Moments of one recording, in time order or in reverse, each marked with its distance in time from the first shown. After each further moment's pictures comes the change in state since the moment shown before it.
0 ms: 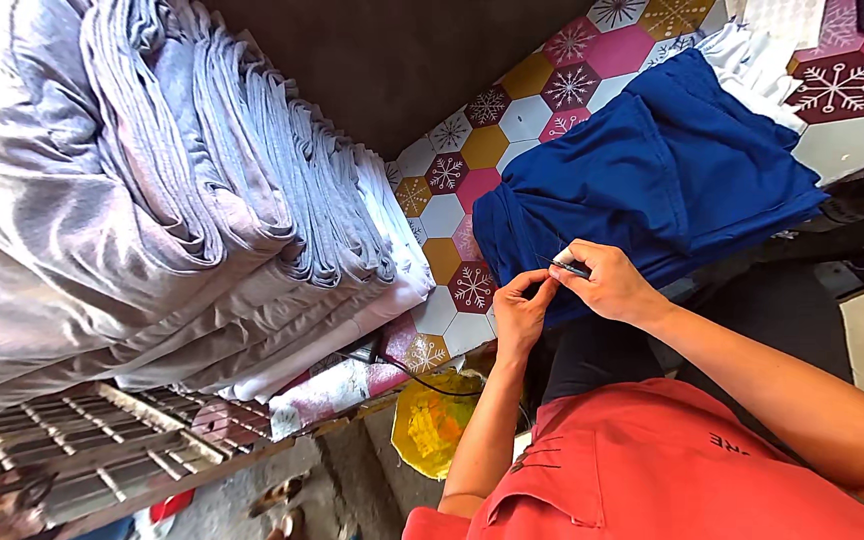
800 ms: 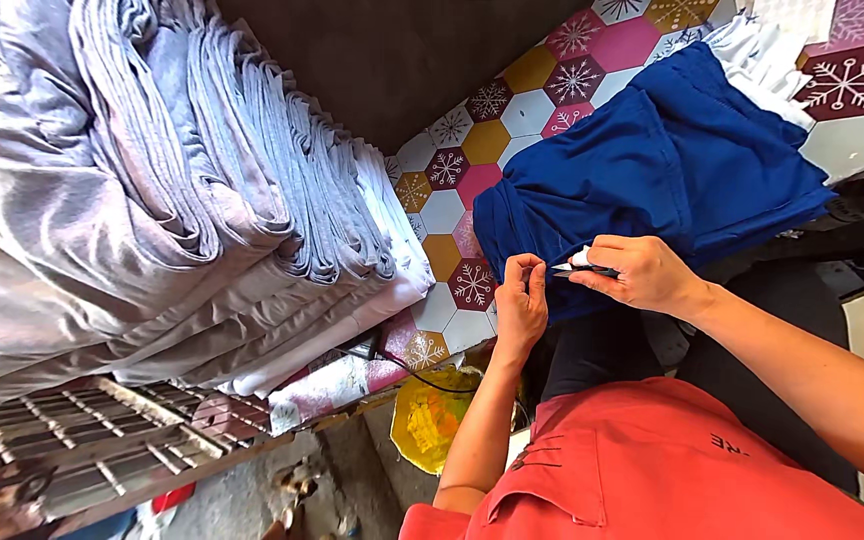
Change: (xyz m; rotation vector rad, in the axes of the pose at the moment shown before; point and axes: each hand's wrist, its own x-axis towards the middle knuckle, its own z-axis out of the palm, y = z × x) left_hand 0.005 0.000 -0.001 0.305 0.026 0.291; right_hand 0.001 0.029 -0.032 -0.314 0.023 -0.511
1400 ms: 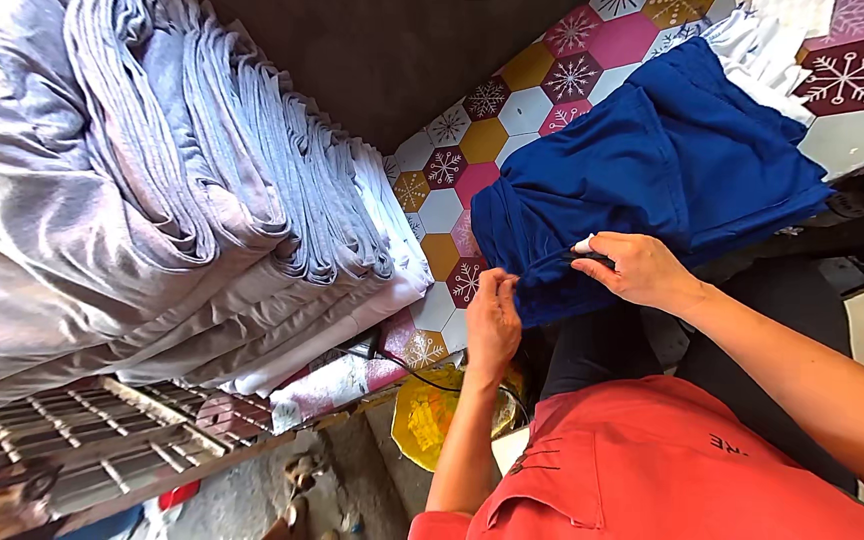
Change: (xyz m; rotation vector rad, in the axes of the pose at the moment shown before) left_hand -0.013 0.009 -0.041 0.354 -0.046 -0.033; right_hand -0.008 0.006 0.004 -0.027 -0.126 0.295
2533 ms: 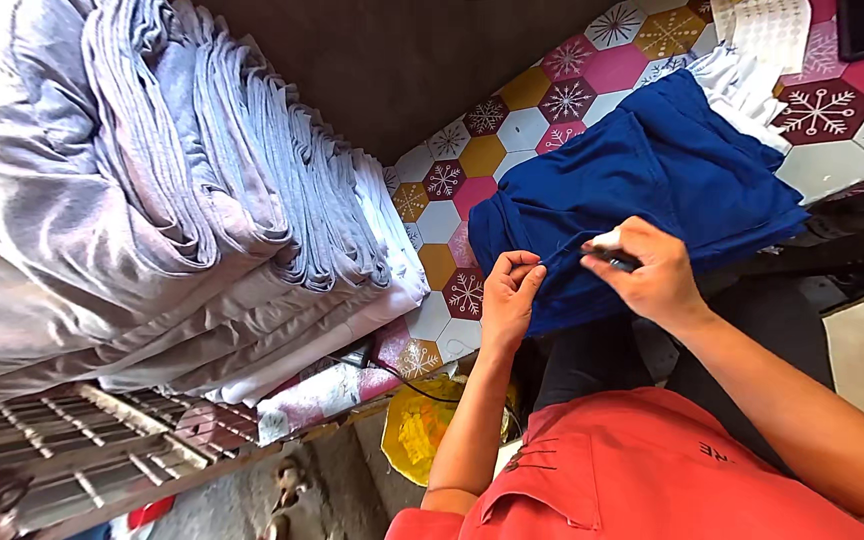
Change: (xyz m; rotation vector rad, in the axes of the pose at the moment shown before) left_hand 0.034 0.032 0.015 -0.812 -0.152 -0.299; right_hand 0.004 -0.025 -0.019 0.229 0.393 -0.014
